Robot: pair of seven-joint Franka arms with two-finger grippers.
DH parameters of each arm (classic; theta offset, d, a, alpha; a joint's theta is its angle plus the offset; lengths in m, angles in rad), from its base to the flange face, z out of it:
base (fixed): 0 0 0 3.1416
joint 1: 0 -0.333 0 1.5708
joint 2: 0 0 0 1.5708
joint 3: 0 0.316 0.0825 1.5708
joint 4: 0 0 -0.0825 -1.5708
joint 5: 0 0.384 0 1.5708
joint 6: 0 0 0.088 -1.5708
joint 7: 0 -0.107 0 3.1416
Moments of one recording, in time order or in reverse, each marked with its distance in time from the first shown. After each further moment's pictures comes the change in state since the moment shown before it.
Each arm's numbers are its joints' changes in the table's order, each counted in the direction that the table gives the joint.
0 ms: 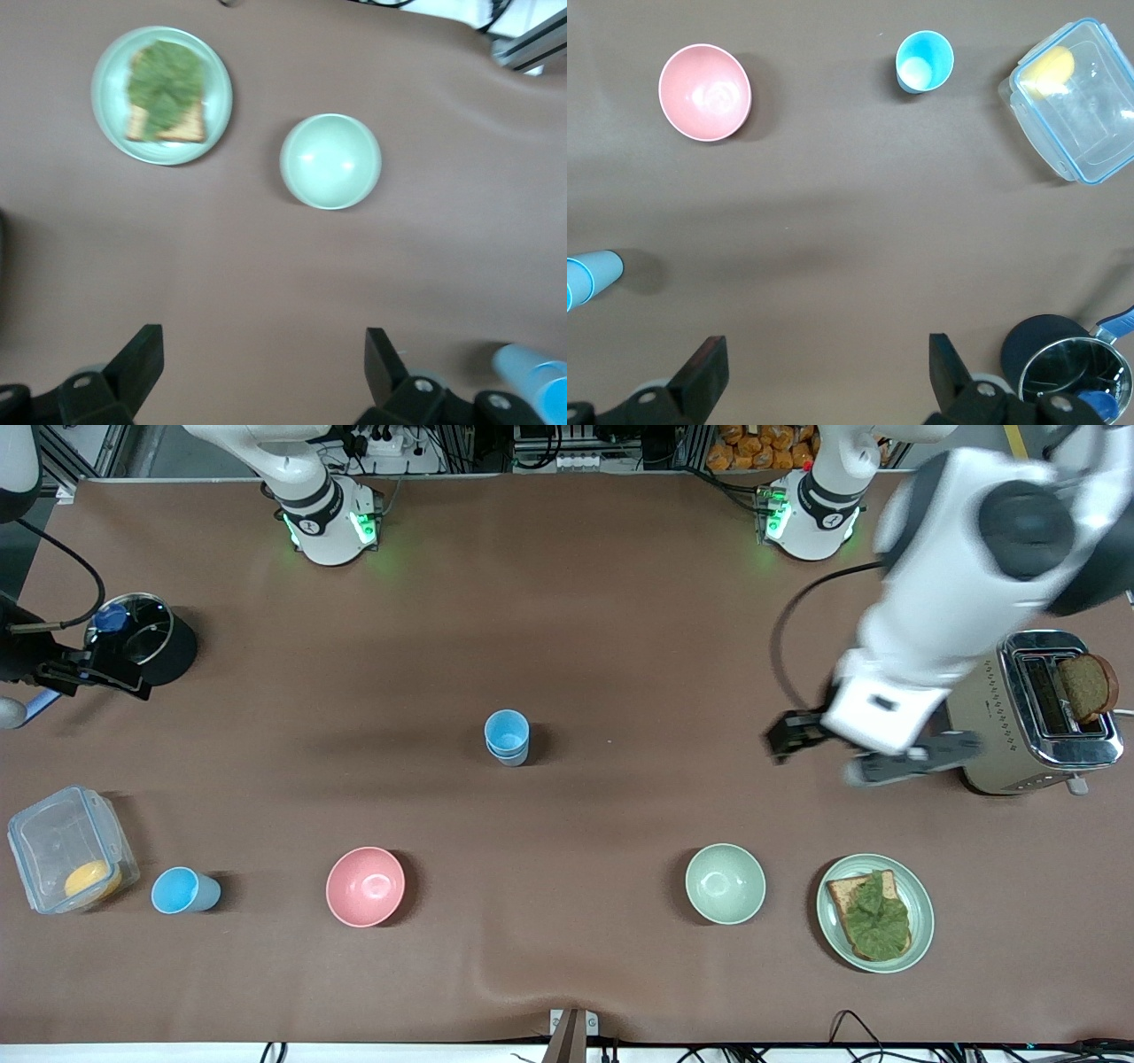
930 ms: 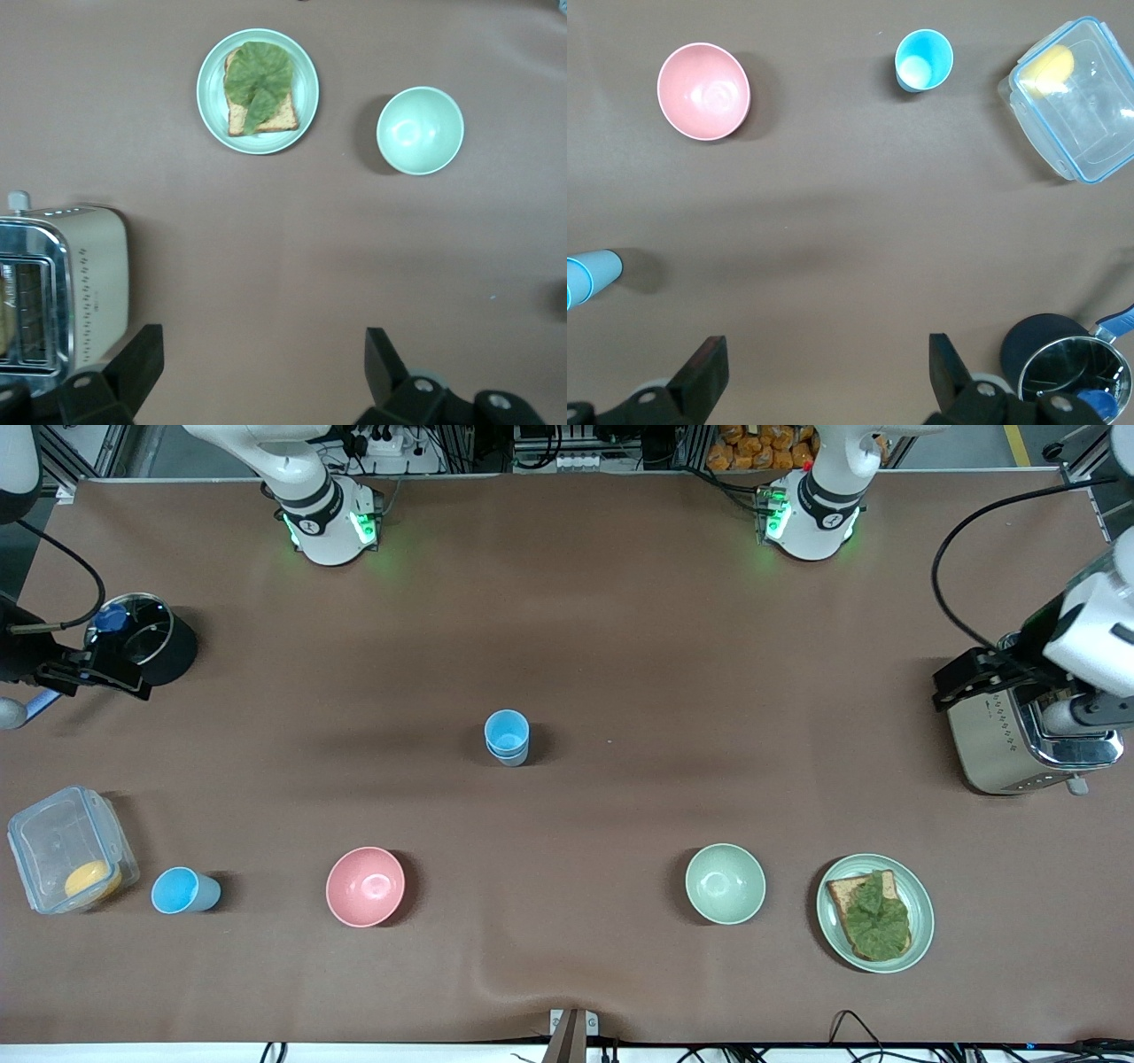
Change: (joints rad) left arm -0.214 -0.136 -0.023 -0.027 0.000 -0.155 -0.299; right arm 0.000 0.001 0.000 0.000 -0.001 -0.002 0.000
